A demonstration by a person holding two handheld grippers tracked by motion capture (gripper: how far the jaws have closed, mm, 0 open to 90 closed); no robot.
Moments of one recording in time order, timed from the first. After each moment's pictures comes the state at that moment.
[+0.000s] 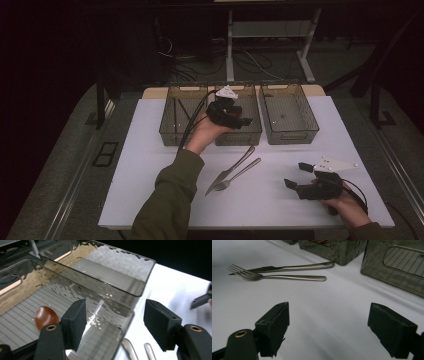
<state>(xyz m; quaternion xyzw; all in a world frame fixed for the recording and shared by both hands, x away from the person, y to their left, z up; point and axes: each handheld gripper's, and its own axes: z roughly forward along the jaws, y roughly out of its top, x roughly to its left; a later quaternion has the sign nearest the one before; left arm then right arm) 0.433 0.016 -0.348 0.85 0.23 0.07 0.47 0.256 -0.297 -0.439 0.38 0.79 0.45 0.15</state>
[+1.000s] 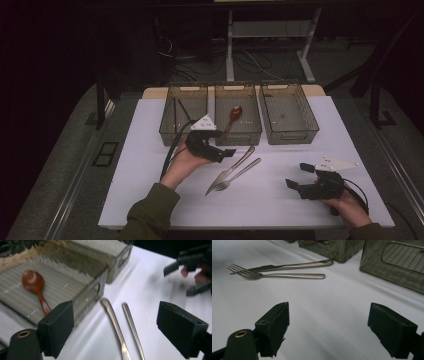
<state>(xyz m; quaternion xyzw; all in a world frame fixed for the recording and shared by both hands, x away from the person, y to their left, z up) 0.356 0.076 -0.389 0.84 0.24 0.06 0.48 0.258 -0.301 -0.437 0.39 0.79 0.45 0.14</state>
